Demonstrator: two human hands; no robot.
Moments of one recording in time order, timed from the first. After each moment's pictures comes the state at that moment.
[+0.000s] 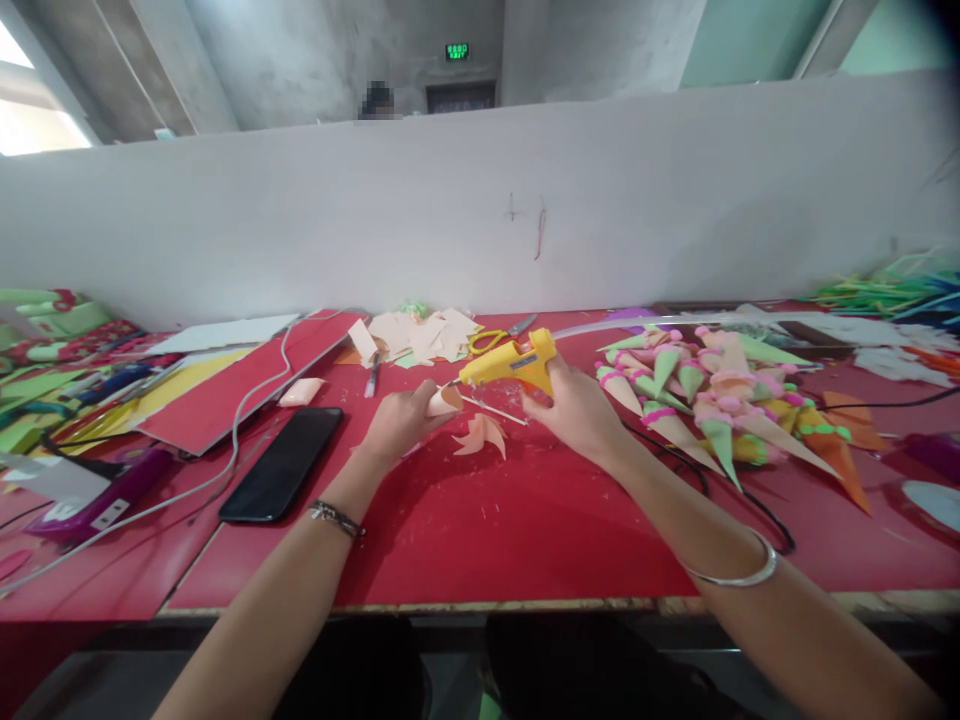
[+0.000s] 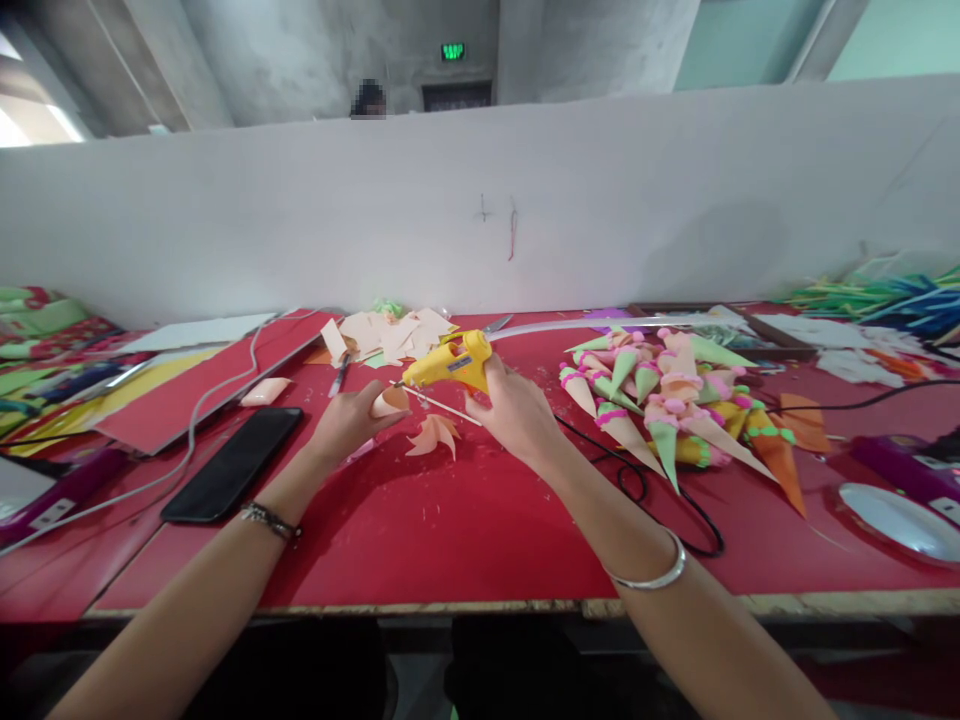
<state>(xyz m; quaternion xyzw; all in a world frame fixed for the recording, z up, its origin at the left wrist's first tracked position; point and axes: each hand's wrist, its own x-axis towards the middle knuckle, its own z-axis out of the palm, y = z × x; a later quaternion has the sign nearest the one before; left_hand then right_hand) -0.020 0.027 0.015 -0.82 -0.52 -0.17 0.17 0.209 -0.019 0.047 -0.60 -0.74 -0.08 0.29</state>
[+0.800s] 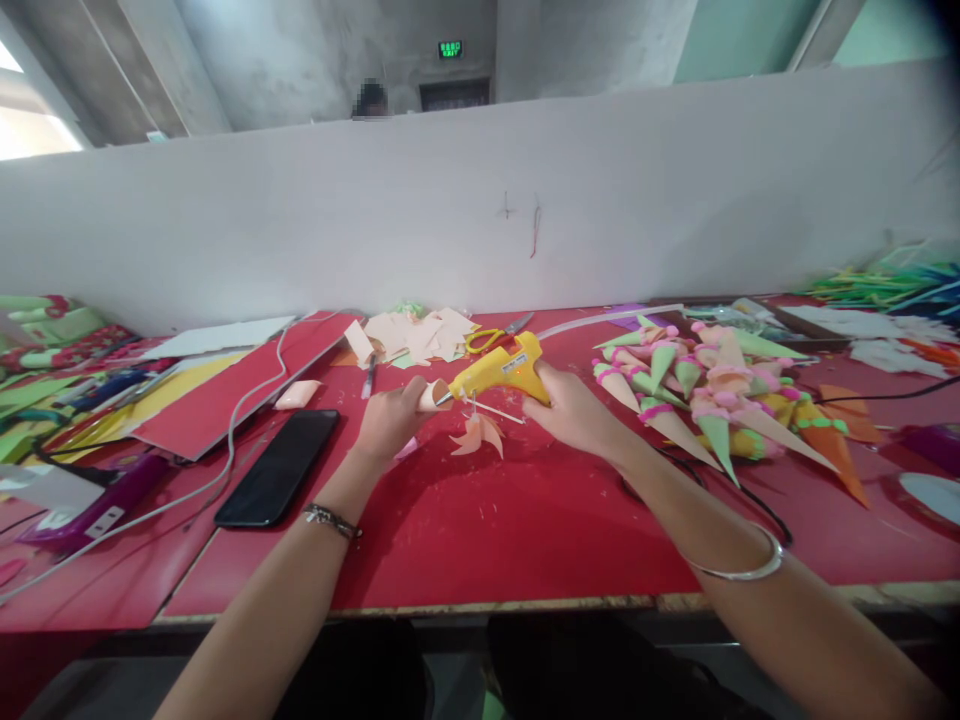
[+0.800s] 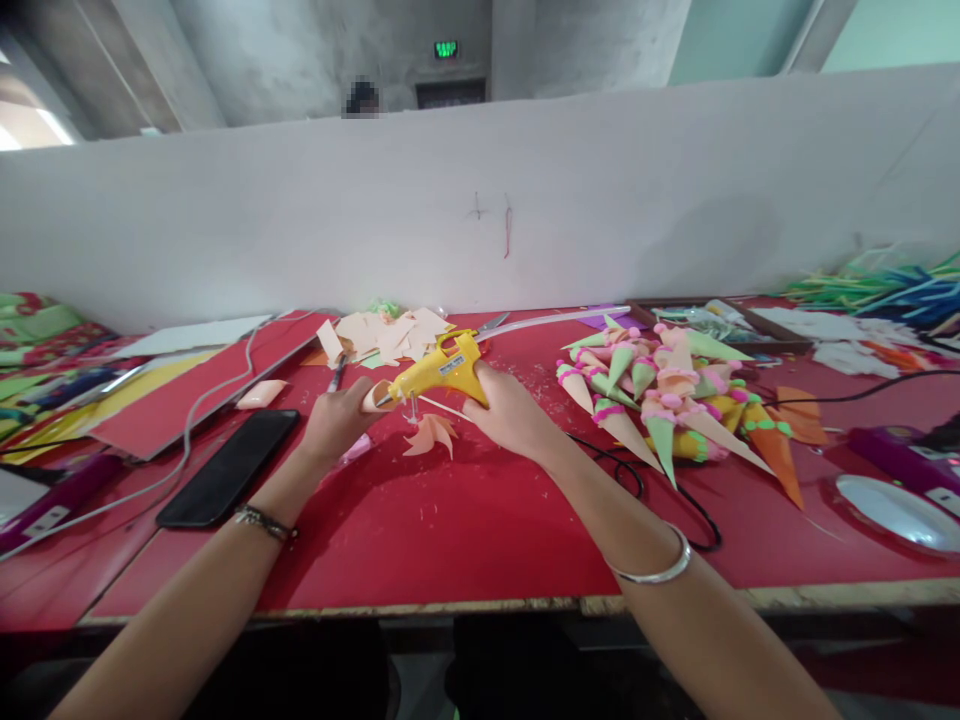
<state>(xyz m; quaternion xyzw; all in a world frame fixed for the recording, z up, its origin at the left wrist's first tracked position) -0.022 0.026 0.022 -0.80 -0.54 -0.17 0.22 0.212 -0.021 0.052 -0.55 -0.77 0.06 0.30</state>
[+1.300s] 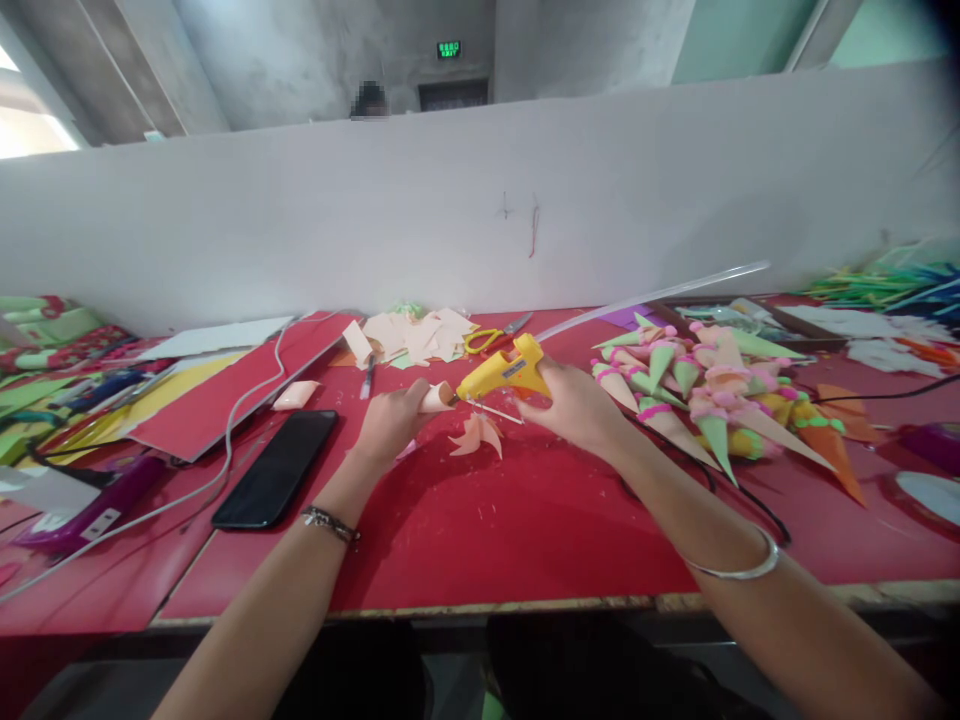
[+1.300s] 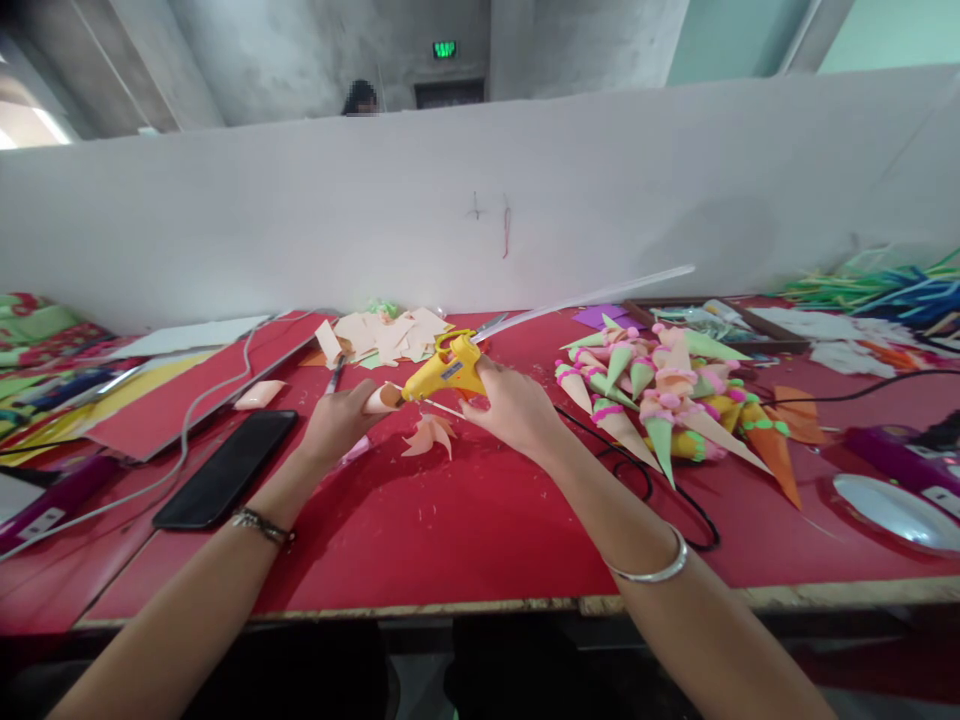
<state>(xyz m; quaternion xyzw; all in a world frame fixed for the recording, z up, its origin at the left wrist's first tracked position) -0.019 0.026 0.020 -0.81 -0.53 -0.18 0.18 0.216 -0.018 0.051 -0.58 -0.77 -0.07 0.25</state>
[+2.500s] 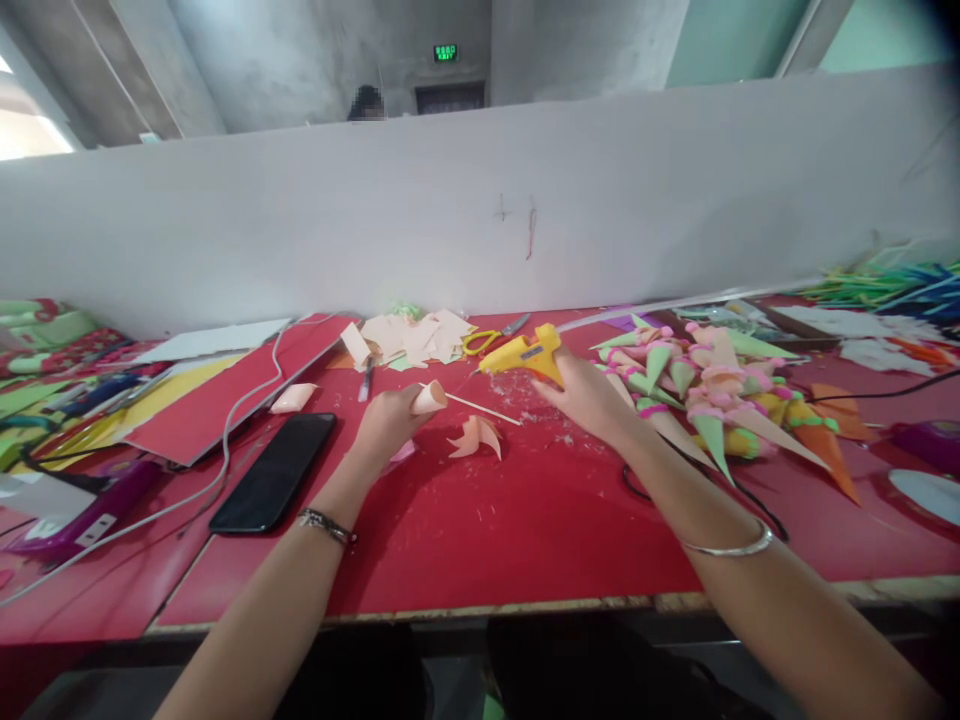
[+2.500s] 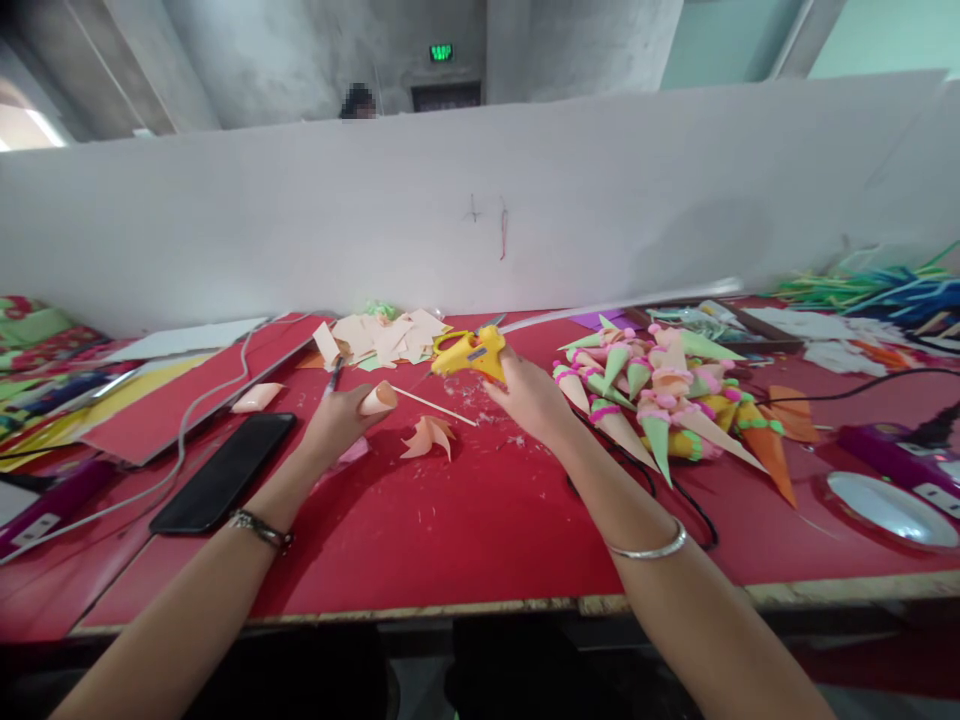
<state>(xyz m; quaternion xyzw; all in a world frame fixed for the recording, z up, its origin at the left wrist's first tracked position) -0.026 0.033 0.019 -0.81 -0.55 -0.19 0.07 0.236 -0.004 0.048 -0.64 -0.74 -0.07 0.21</state>
